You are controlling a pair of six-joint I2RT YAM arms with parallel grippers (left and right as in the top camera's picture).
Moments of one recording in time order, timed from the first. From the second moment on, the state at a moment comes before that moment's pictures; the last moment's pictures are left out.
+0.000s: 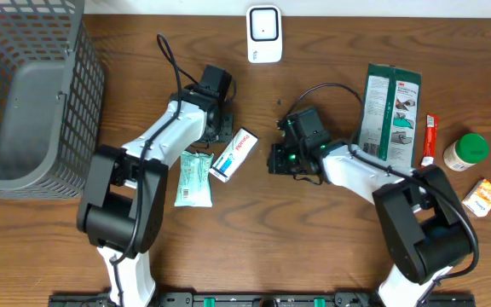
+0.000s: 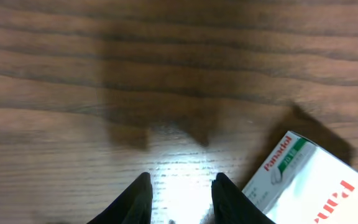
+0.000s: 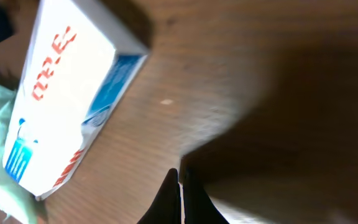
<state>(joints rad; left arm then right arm) -0.36 1.99 1.35 -0.66 -0.01 -0.30 0.47 1.87 0.96 -0.19 -0.36 0.53</state>
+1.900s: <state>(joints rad) -0.37 1.95 1.35 -0.75 0.14 -0.26 0.58 1.87 0.96 -0.15 -0.25 0.57</state>
